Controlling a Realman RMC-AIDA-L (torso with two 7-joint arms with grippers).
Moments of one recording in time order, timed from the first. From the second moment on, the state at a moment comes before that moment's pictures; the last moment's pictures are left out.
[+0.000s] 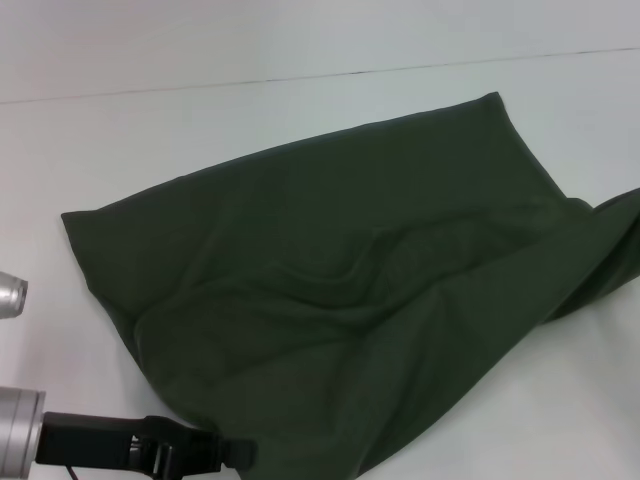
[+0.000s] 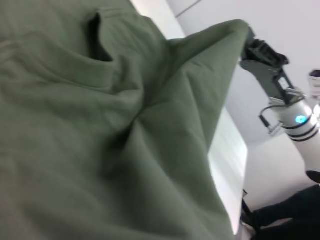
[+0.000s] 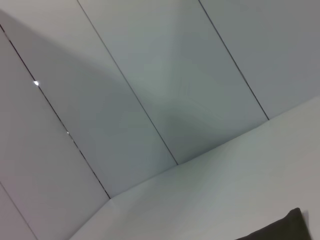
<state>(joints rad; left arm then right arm) -0.59 -2.14 0.42 0.53 2.58 1.81 -1.83 0.23 2.07 0.15 -0.42 -2.06 -1.67 1.24</state>
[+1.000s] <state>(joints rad) -0.57 -2.09 0.36 0.58 2.45 1.99 -1.75 0.16 2.07 0.09 -0.43 -2.11 -1.73 1.08</state>
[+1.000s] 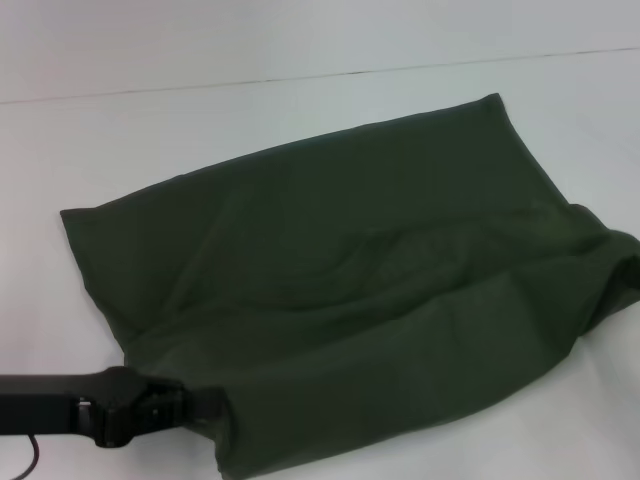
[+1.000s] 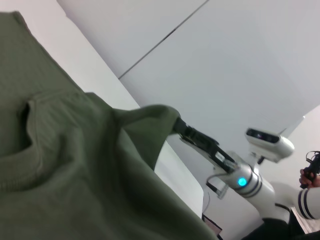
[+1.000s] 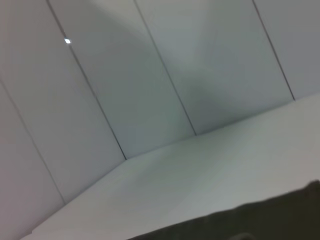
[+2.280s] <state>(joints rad) -0.61 -2.05 0.23 0.61 2.34 1.87 -1.82 0.31 2.02 0.22 -0.44 -2.11 -1.72 1.25</state>
